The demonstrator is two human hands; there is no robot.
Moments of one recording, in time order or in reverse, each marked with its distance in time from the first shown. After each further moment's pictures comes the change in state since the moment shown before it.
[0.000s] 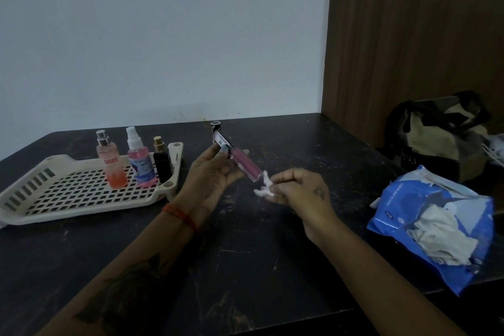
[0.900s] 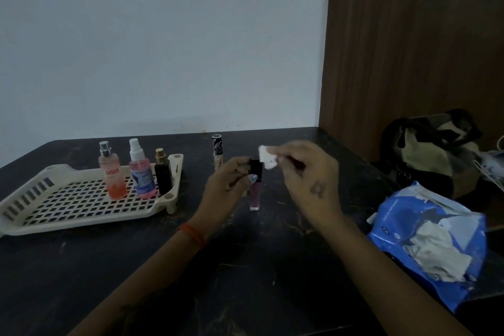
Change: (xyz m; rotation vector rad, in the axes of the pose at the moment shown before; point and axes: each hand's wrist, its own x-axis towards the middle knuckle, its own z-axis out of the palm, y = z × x) left_hand -0.012 -0.010 0.011 0.713 -0.131 0.319; right_hand 0.003 -0.041 -0.003 -0.515 0.229 -0.818
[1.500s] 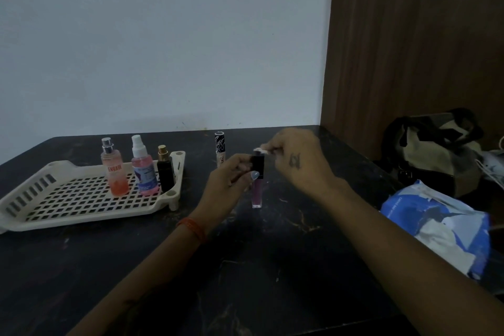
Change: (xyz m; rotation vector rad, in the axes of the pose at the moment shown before) left_hand 0.005 -0.005 -0.006 0.108 -0.008 0.043; right_hand 0.039 0.001 0.012 -0.320 -0.379 -0.047
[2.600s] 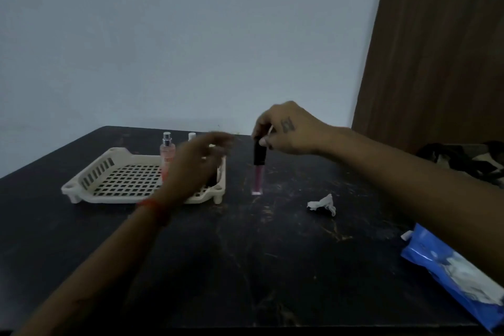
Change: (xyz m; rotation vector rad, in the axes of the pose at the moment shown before) left_hand -0.028 0.046 -0.120 0.394 0.192 0.102; right_hand 0.050 -0.104 -0.029 -0.102 -0.445 -0.245
